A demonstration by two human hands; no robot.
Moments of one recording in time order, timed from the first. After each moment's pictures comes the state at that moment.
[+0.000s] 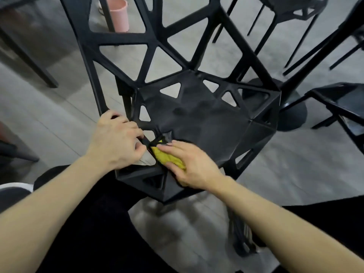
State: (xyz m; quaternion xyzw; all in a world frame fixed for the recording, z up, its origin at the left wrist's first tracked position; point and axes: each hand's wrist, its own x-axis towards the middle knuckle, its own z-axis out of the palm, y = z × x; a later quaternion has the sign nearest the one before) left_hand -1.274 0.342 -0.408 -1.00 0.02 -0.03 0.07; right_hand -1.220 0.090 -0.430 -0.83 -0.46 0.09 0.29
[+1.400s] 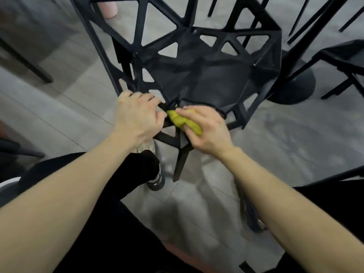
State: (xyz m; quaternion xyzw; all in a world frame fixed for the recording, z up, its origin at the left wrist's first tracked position) left_hand -1.229 0.286 -0.422 -0.99 -0.03 -0.04 0.09; right_hand -1.176 0.067 -0.474 -0.85 -0.39 -0.11 0.32
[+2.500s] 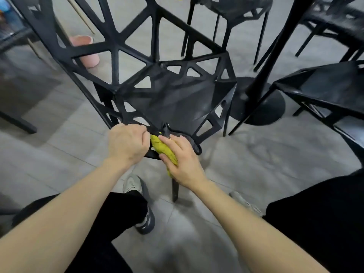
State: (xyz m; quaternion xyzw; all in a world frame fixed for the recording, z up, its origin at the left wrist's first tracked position) left_hand -1.149 0.272 -0.436 -0.99 -0.03 -0.13 -0.03; right_hand -1.157 0.072 -0.499 -0.87 -0.27 -0.07 0.41
